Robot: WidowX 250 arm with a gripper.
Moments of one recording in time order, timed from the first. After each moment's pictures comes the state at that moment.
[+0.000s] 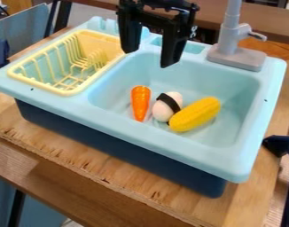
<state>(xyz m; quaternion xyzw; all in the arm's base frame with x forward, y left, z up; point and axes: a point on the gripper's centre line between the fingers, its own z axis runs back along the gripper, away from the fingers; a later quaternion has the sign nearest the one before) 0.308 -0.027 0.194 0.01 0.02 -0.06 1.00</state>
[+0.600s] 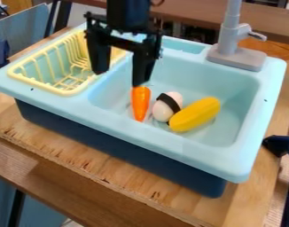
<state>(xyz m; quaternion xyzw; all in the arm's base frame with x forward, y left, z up) 0.286 0.004 0.167 0.01 0.03 0.01 1.00</state>
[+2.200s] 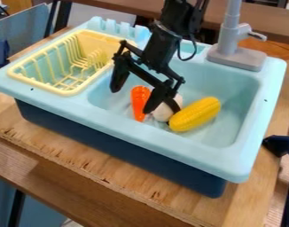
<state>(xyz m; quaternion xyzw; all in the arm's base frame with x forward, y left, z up) 0.321 0.004 0.111 0.18 0.15 0.04 0.97</state>
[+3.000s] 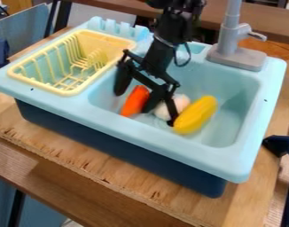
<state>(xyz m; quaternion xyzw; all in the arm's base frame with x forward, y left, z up) 0.359 0.019 0.077 0.16 0.13 0.02 0.98</state>
